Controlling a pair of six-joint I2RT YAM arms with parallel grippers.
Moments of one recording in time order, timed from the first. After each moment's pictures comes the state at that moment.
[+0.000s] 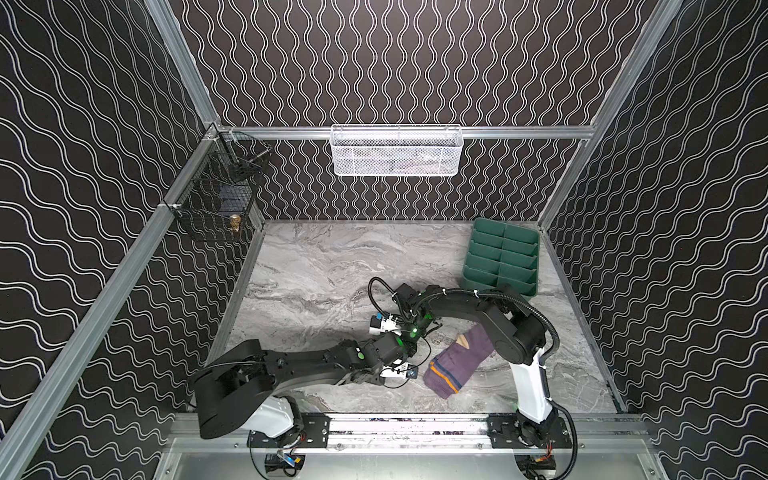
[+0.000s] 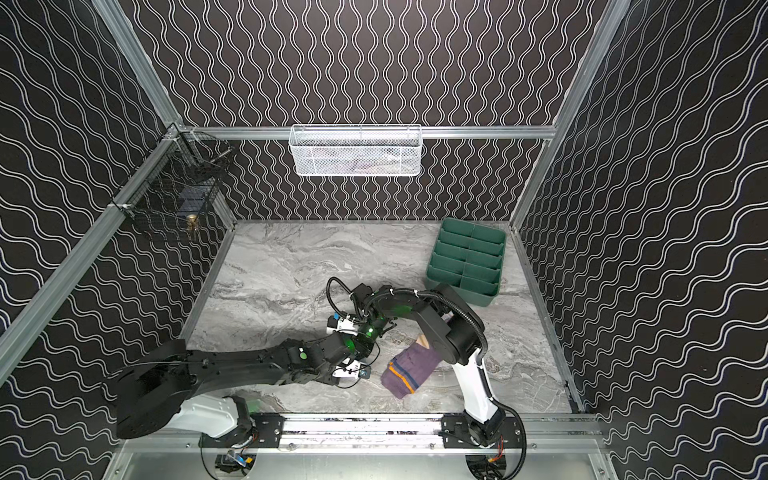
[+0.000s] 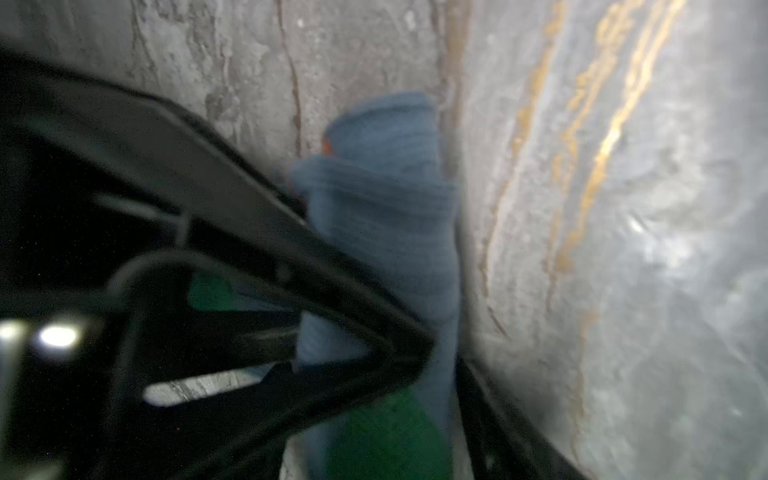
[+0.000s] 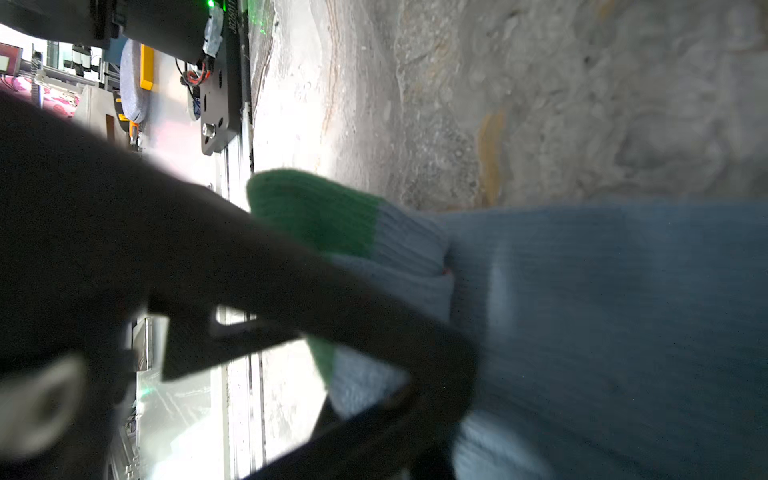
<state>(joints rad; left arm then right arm) -1.09 1.44 0.66 -0.39 -0.31 0.79 0.79 2.12 1.31 -0.76 -0.84 -0.48</state>
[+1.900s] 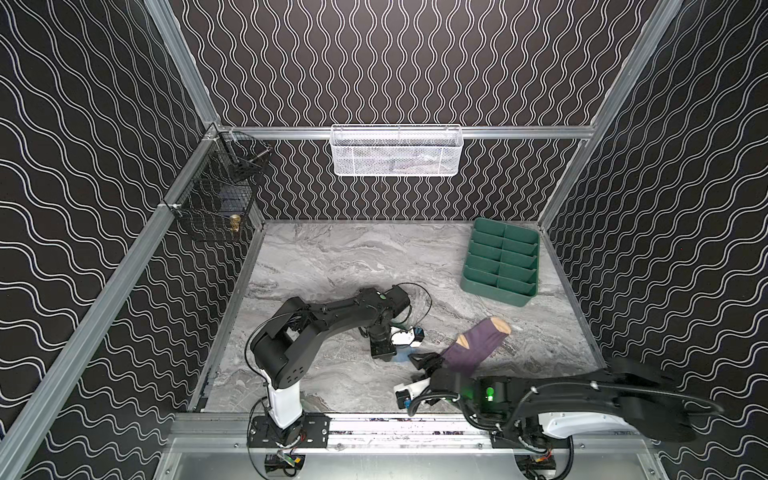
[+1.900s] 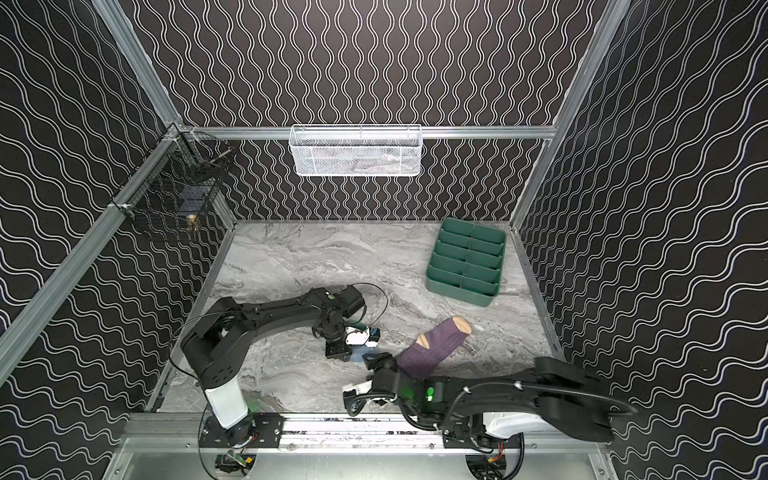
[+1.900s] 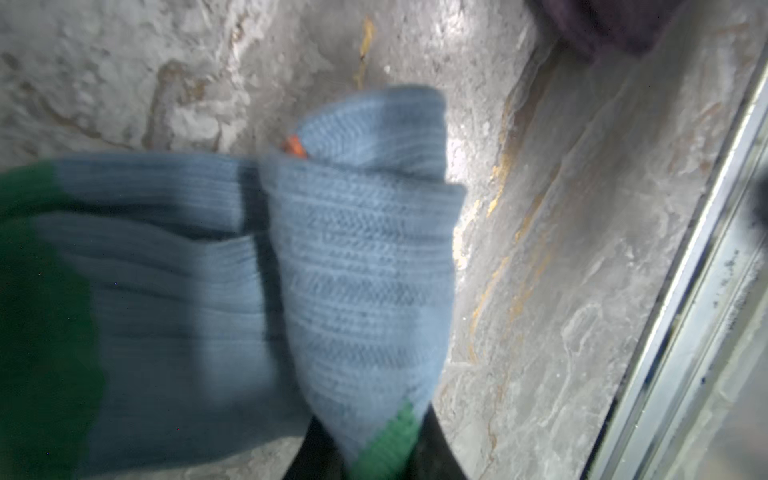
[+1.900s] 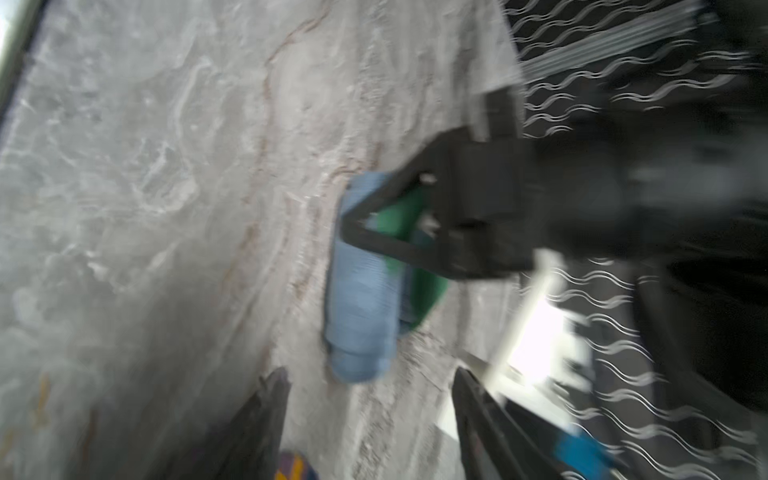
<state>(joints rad) -0.79 1.84 1.14 -0.89 0.23 0.67 1.37 1.30 0.41 0.19 0.44 -0.87</state>
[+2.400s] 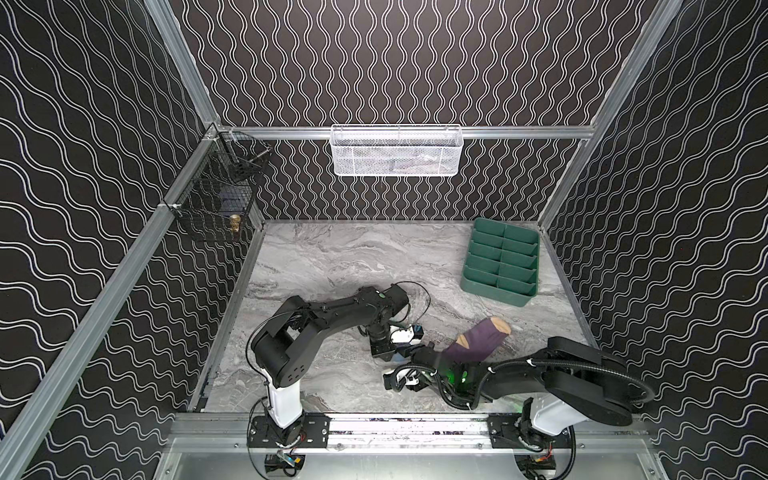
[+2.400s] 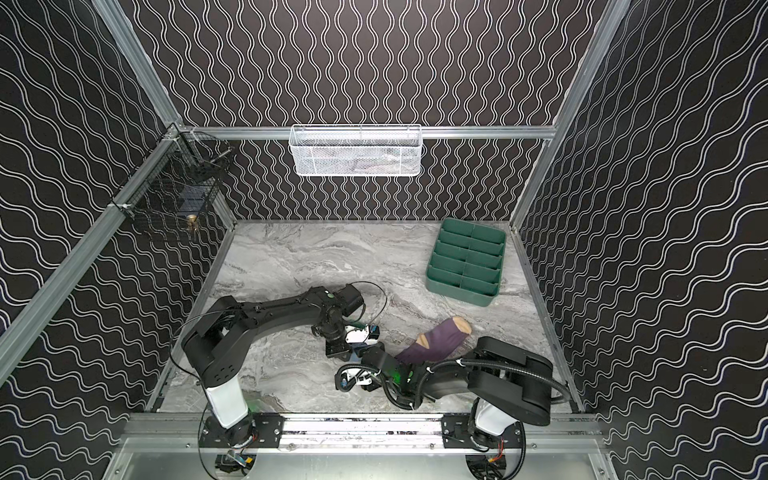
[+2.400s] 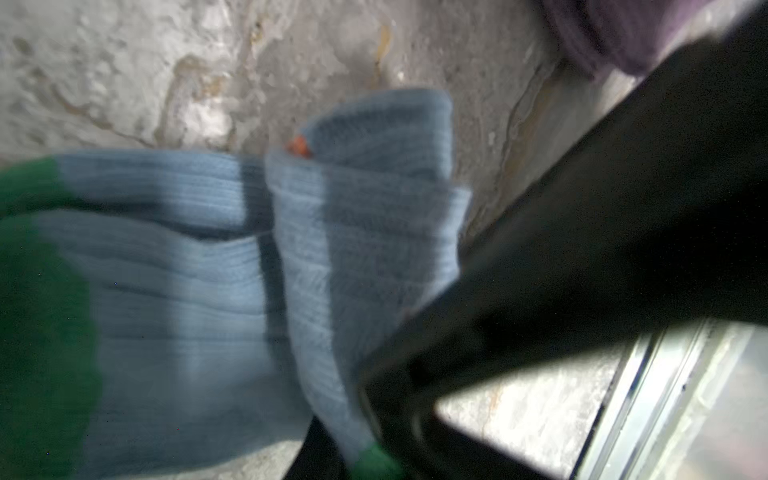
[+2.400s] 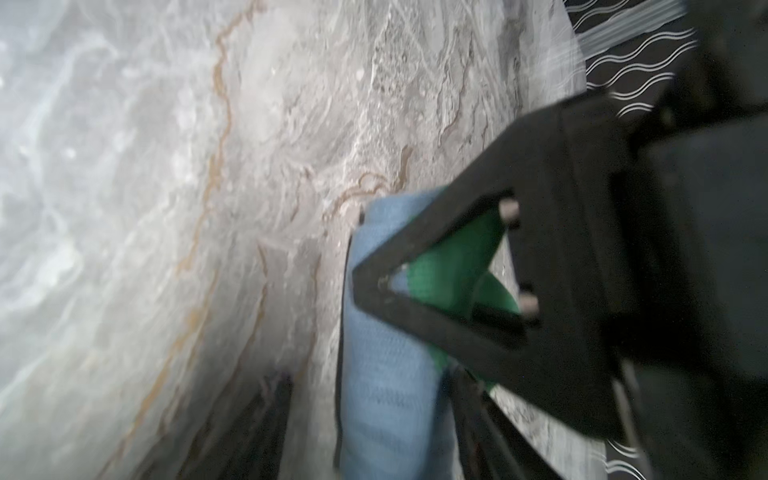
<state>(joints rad) -0.79 1.85 1.14 -0.89 0.25 0.63 1.18 1.58 0.47 0.44 0.22 -0.86</state>
